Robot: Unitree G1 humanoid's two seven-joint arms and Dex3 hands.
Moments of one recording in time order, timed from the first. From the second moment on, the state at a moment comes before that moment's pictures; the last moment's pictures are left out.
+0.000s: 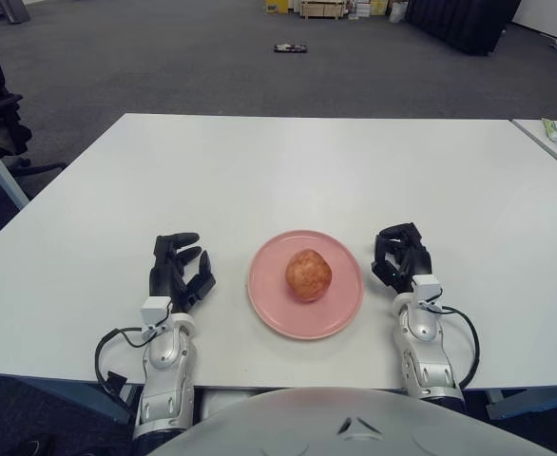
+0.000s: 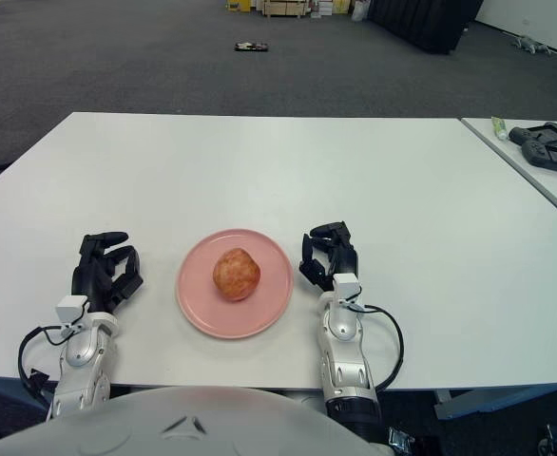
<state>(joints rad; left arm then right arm) 0.34 -0.08 0.11 -0.04 -0.03 -0.23 0.12 0.19 0.09 -0.01 0.10 -0.09 -0.19 -0.21</state>
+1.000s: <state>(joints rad) 0.34 -0.06 0.11 -0.05 -0.02 -0.19 0.11 0.20 0.09 -0.02 0.08 -0.06 -0.17 -0.18</state>
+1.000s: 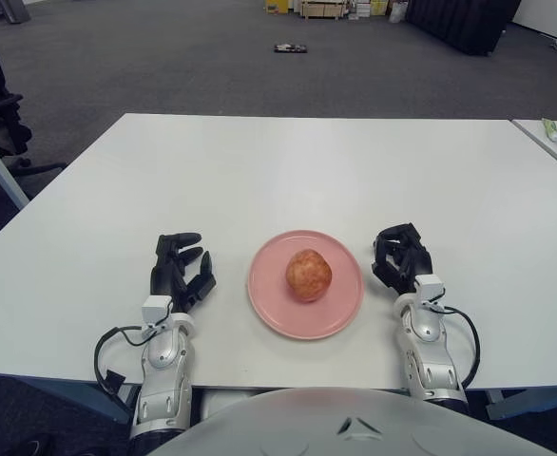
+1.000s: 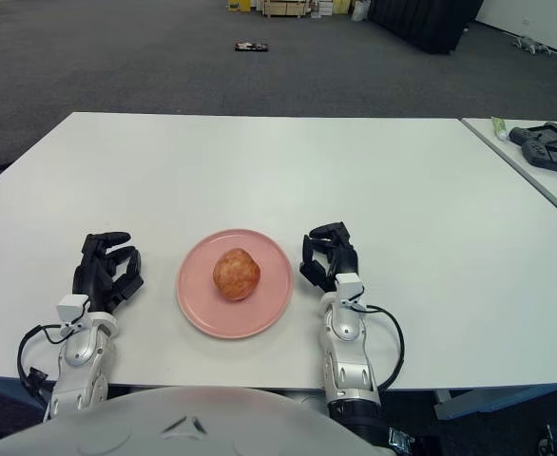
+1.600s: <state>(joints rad) 0.34 -0.05 0.11 -0.07 -0.02 -0.17 0.11 0.20 0.10 -0.05 0.08 -0.06 -0.17 -0.21</state>
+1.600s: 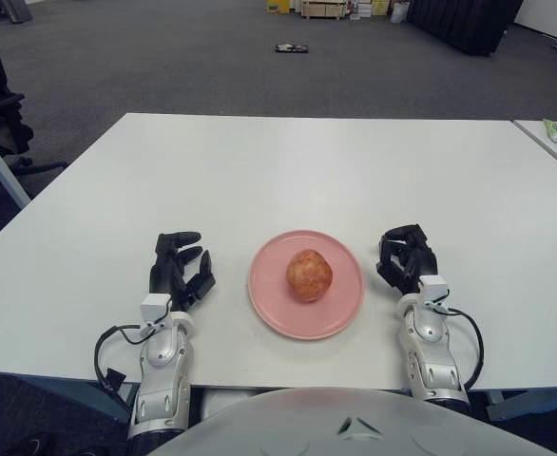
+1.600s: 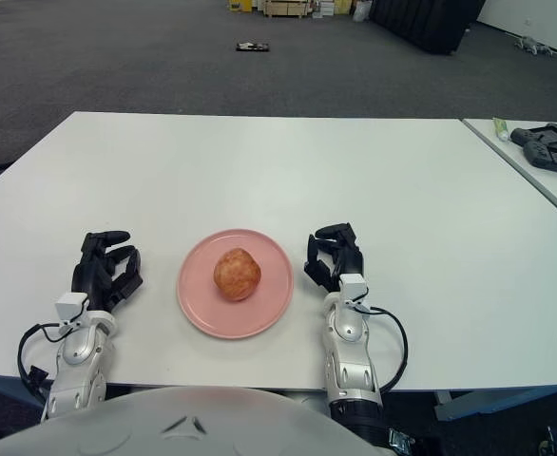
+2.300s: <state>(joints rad) 0.34 -0.03 0.11 -0.06 -0.01 -0.18 0.10 0.20 0.10 -0.05 0.07 -0.06 -0.16 -0.23</state>
